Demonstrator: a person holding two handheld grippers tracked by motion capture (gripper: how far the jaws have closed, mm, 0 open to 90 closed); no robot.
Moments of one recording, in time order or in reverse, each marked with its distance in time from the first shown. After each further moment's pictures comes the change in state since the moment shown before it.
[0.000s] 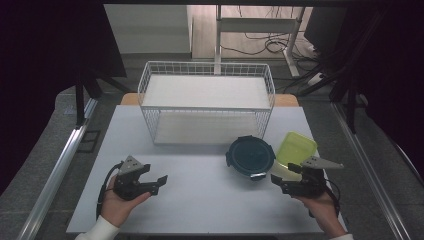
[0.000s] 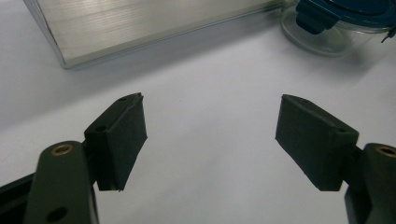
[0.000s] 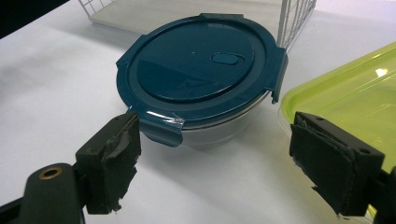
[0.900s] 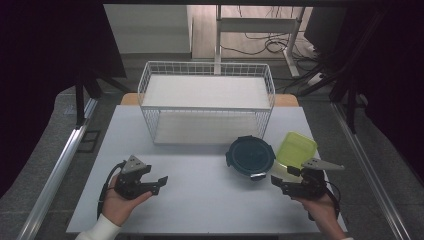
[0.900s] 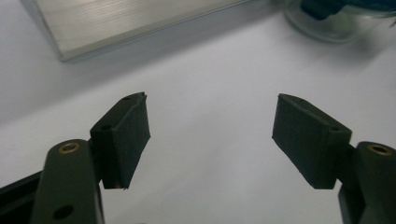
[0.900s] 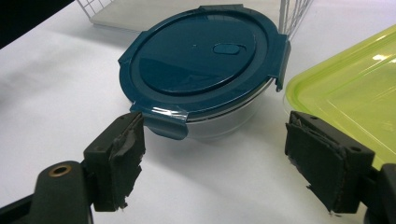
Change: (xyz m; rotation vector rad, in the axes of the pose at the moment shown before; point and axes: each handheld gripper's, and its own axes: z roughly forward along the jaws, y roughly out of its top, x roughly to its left) left arm 0.000 0.003 0.002 0.058 0.019 0.017; right arm 0.001 -0.004 -0.001 0.017 0.007 0.060
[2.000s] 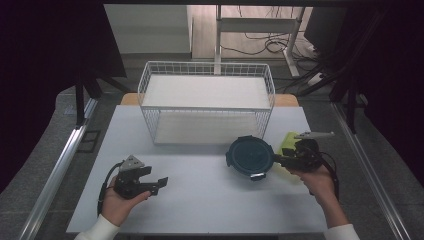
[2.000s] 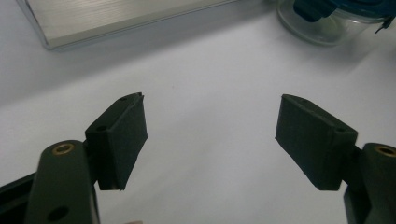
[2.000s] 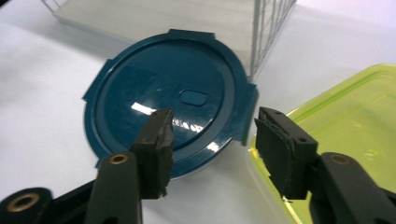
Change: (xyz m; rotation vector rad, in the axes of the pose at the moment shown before) left arm 0.002 -0.001 0.000 0.007 -0.064 -0.047; right arm -0.013 0.069 0.020 0.145 -0.070 -0.008
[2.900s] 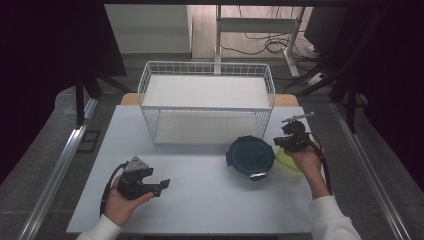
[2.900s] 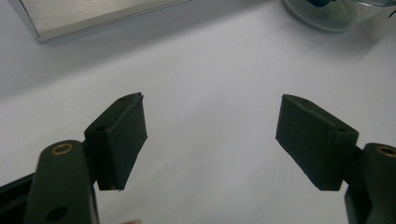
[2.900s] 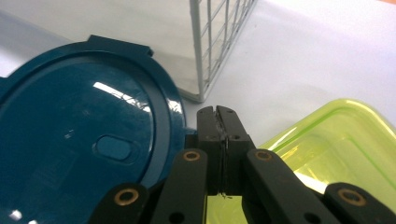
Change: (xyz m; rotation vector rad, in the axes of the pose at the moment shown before) left arm -0.002 -0.002 0.008 0.036 0.015 0.021; right arm -0.025 0.041 0.051 0.135 -0.145 -0.049
